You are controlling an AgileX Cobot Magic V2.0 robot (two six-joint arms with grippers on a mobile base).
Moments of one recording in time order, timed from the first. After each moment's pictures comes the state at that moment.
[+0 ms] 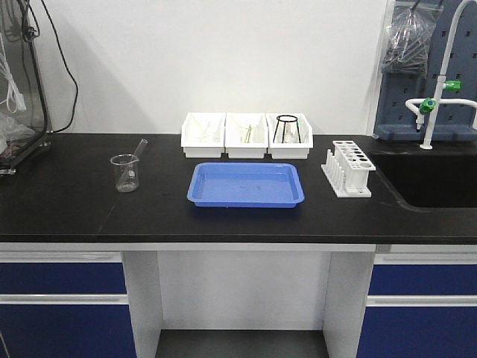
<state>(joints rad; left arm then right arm) -0.11 -0.01 0.03 0.01 0.14 -0.08 -0.01 -0.01 0.03 -0.04 0.12 0.04</state>
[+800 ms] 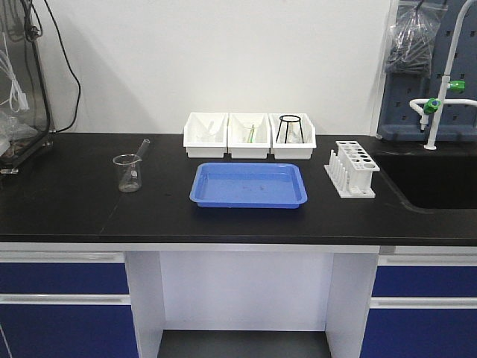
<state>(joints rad) -0.11 -0.01 0.03 0.01 0.14 -0.08 -0.01 -0.01 0.03 -0.04 0.12 0.04</state>
